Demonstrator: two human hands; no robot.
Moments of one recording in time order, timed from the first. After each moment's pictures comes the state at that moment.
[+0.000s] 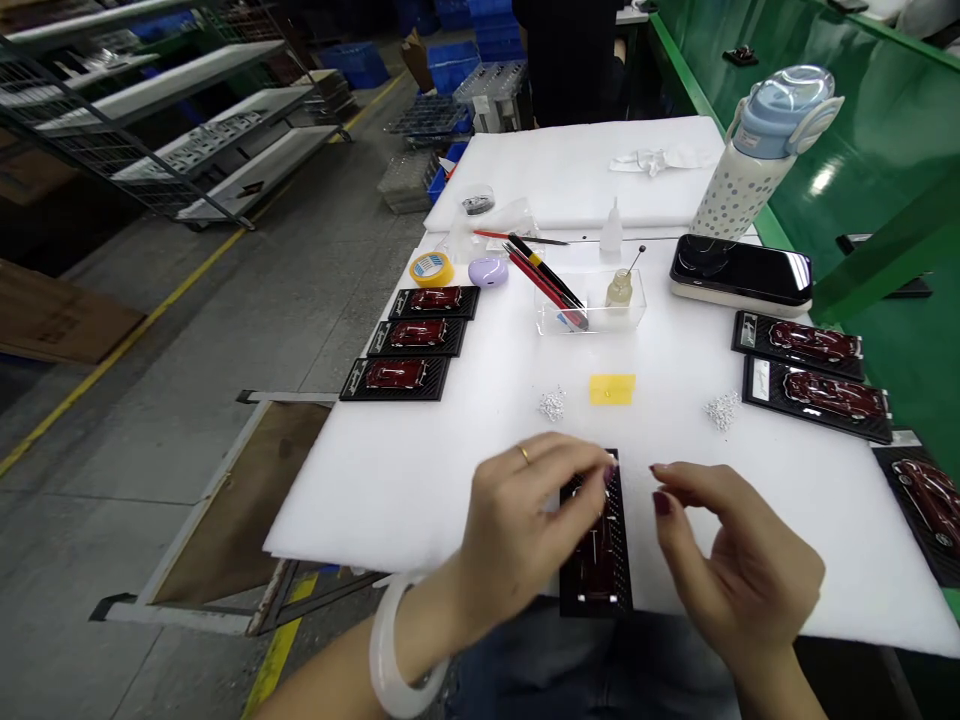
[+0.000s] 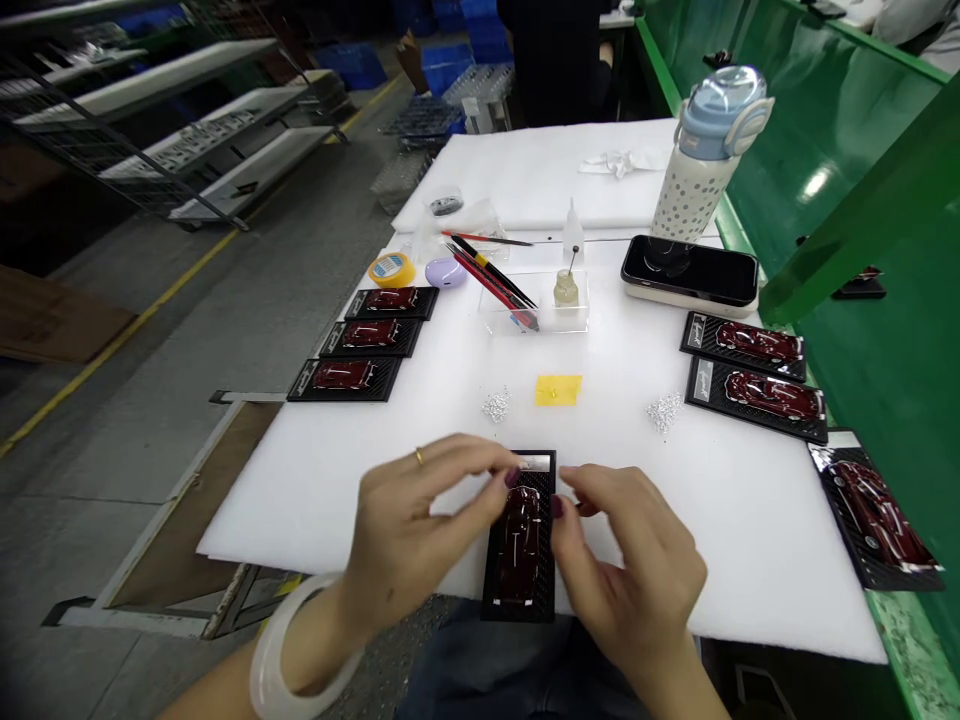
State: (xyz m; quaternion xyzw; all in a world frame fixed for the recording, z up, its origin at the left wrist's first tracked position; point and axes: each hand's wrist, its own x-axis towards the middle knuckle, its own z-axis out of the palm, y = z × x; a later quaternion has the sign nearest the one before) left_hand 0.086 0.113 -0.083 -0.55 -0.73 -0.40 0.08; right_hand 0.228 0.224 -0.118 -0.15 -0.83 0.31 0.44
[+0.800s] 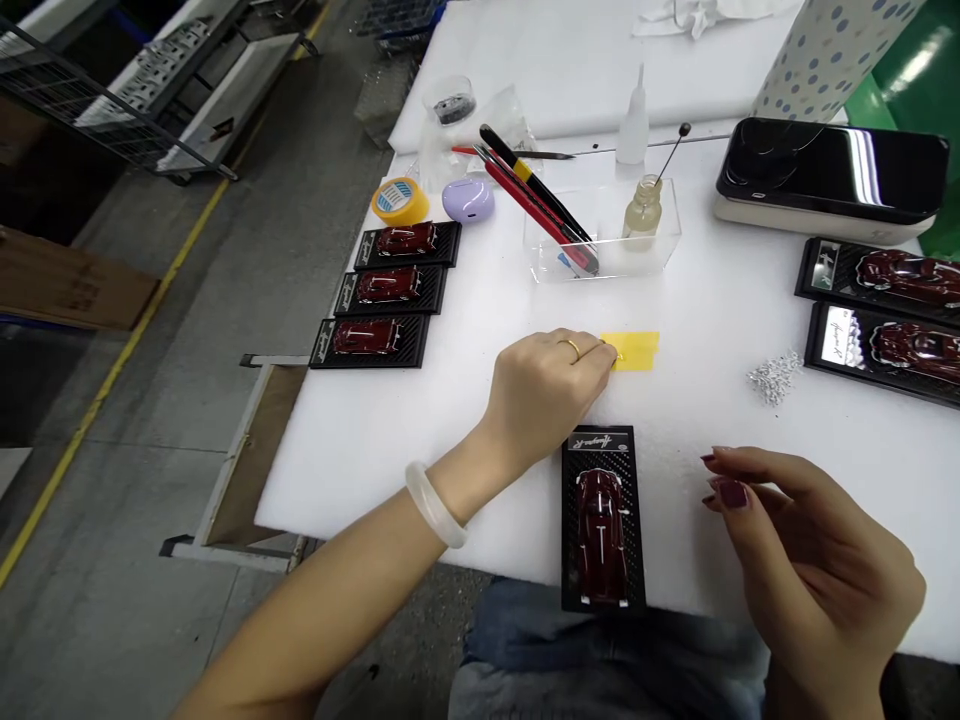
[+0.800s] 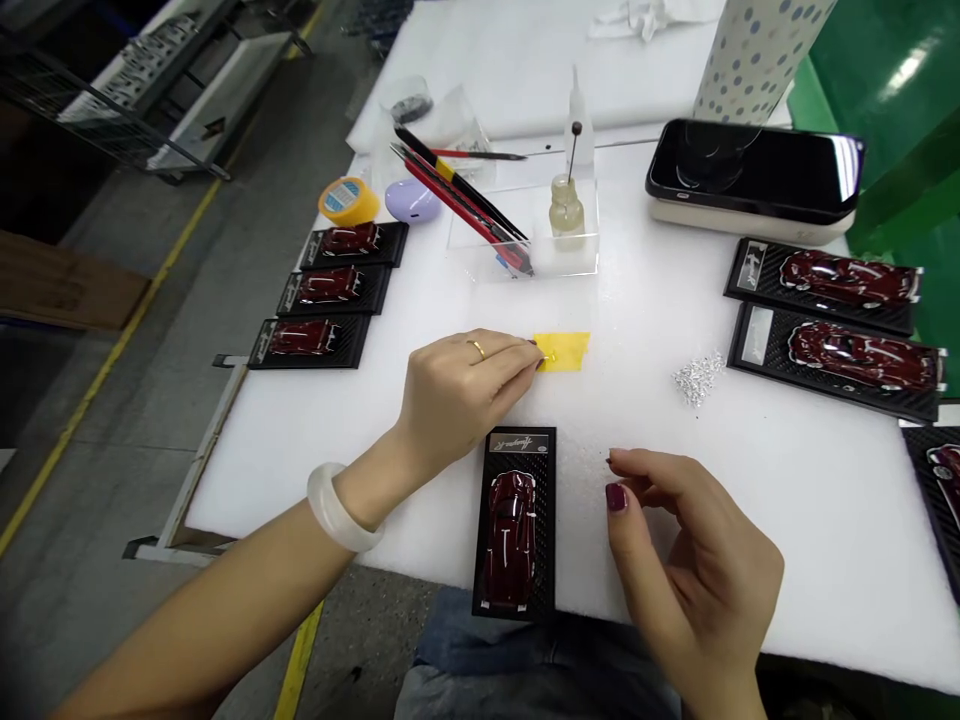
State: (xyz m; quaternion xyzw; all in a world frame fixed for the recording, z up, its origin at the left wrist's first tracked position) left_hand 0.029 0.159 -0.141 -0.63 -0.72 -0.19 0.22; right_hand 0.249 0.226 -0.131 -0.35 -0.74 0.45 0.35
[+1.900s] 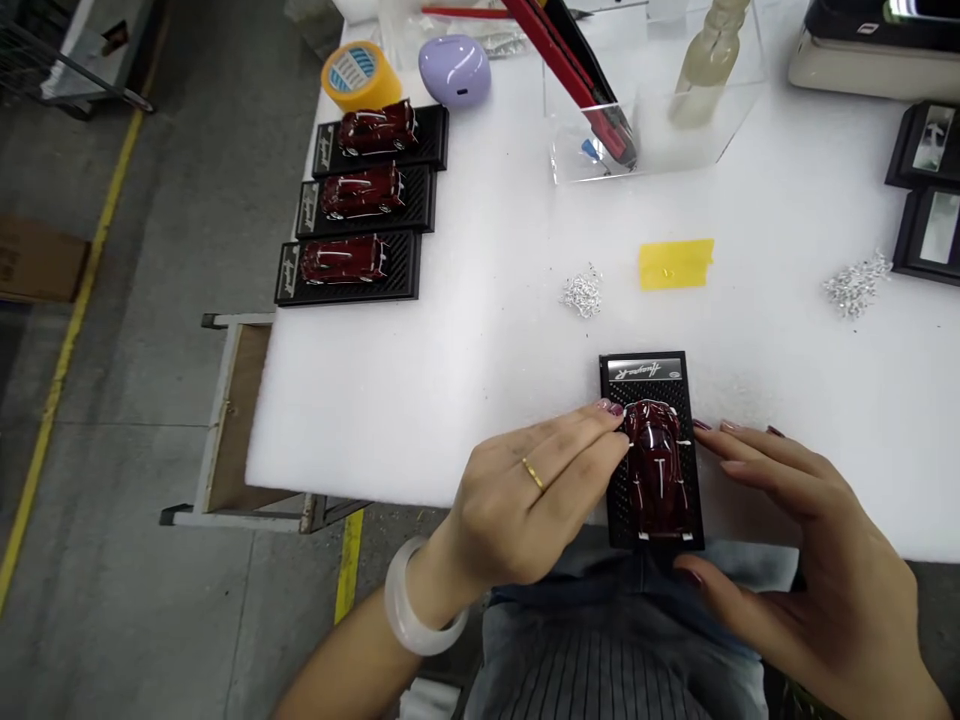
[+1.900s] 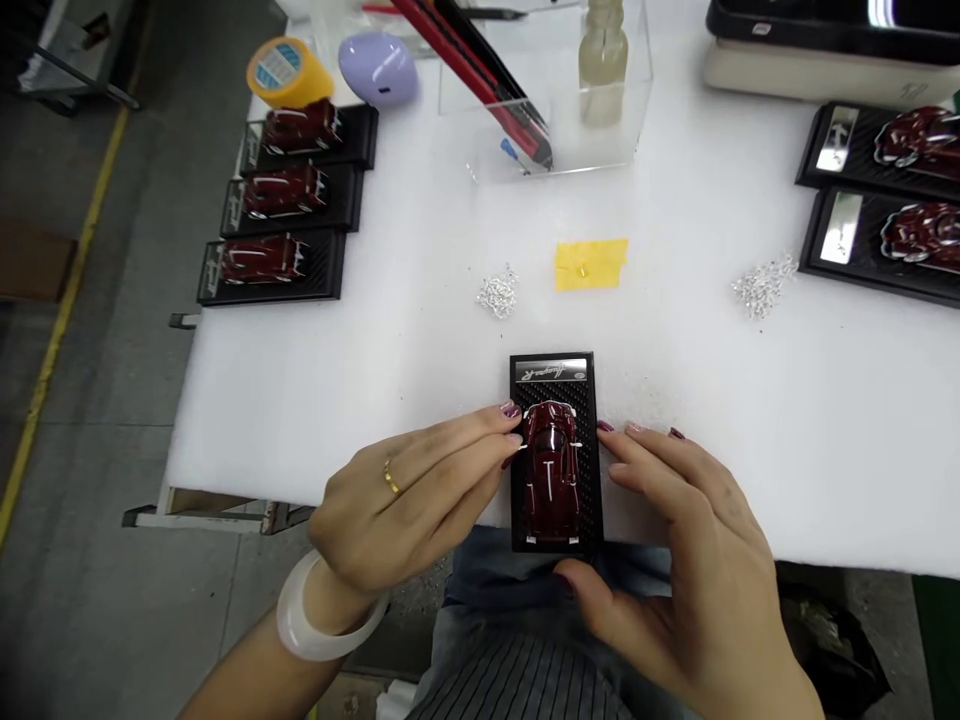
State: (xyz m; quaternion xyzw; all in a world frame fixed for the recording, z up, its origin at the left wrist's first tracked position) left_hand 0.090 0.050 -0.133 -0.63 -0.71 -0.29 0.09; right_hand 0.283 0.197 -0.140 -0.16 -0.90 0.34 0.20
